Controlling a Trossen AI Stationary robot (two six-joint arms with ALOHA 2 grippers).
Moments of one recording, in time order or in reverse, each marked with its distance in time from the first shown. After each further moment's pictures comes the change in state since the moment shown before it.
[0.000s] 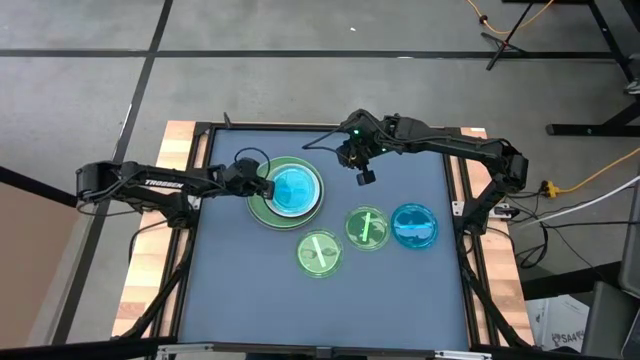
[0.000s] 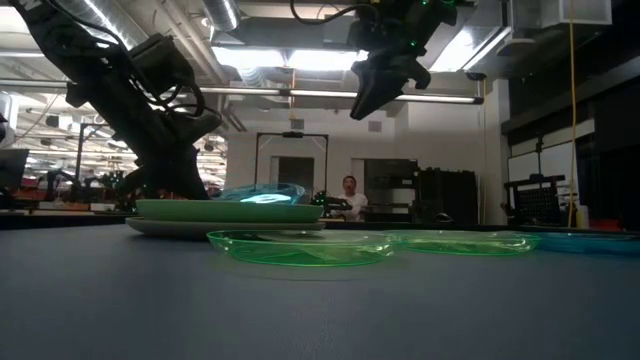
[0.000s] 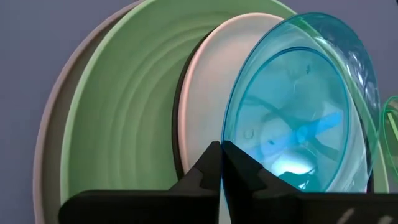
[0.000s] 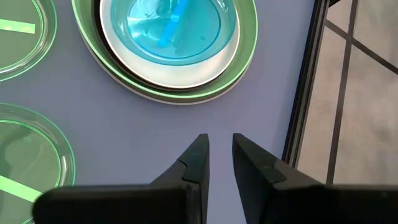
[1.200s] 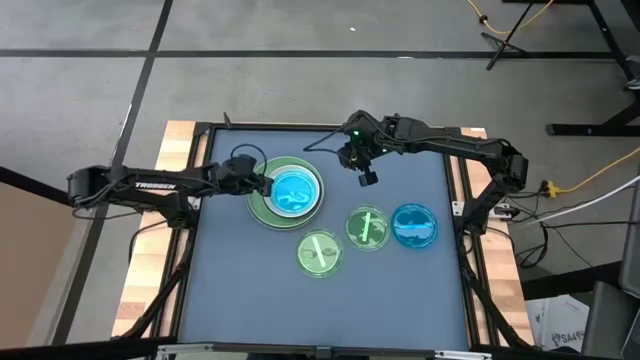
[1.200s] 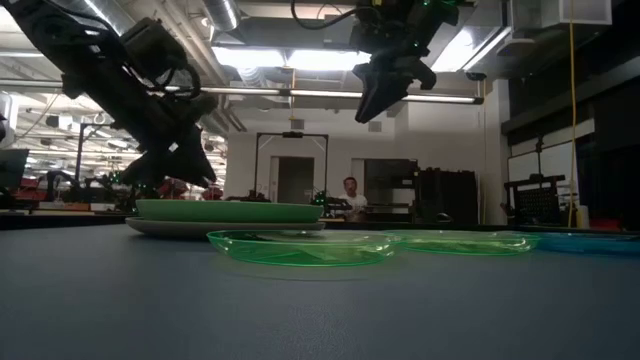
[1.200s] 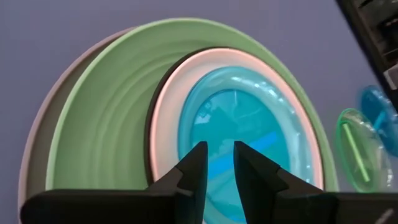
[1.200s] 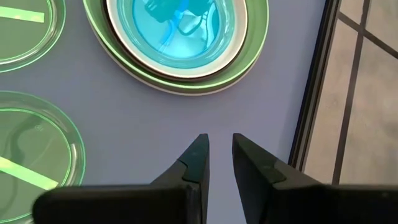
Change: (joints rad) left arm 0.000 -0.106 0.000 0.000 0.008 0.007; right arm 0.001 0.000 0.000 -0.042 0.000 0.000
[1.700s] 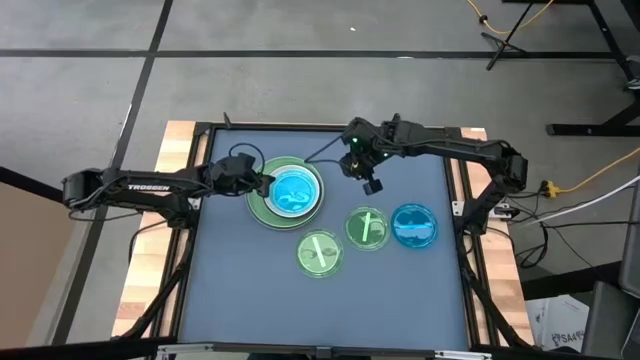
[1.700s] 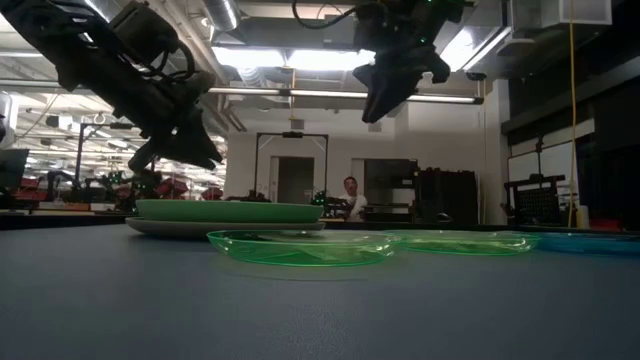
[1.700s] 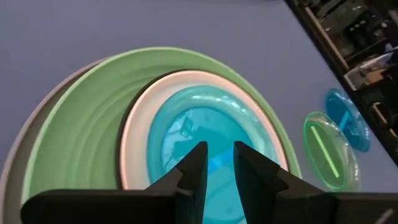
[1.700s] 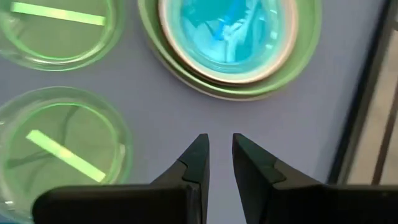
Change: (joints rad) left arm -0.025 -0.080 0.000 0.030 -0.003 0.070; right arm 0.040 0.000 0.000 -0.081 -0.086 0.001
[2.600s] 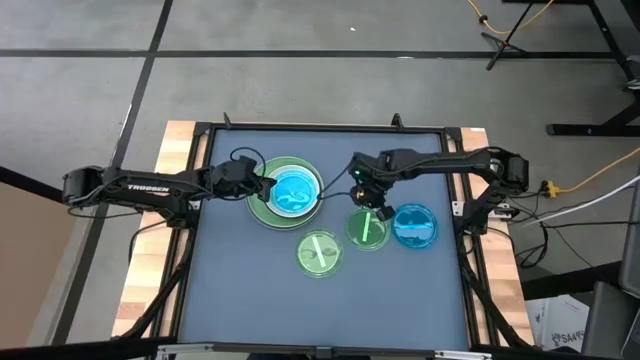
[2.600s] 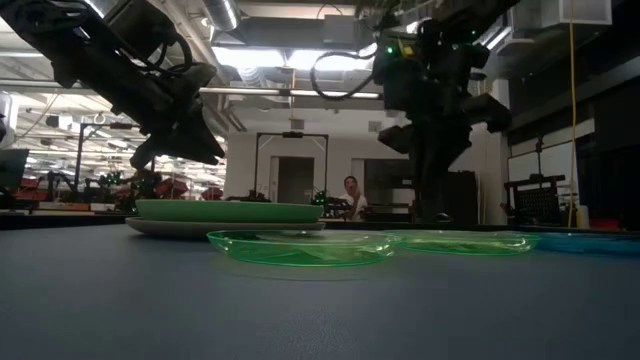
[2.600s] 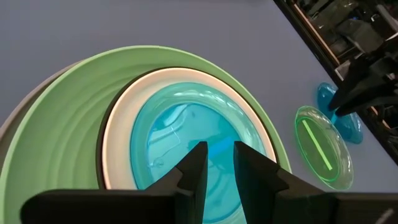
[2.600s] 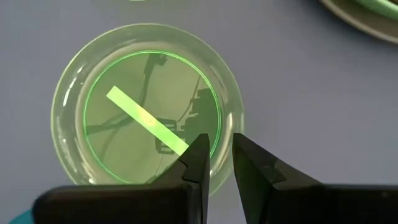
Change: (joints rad) left arm -0.067 0.000 0.000 0.016 -0.049 0.002; right arm 0.056 -0.011 -0.368 0.116 -0.117 0.061
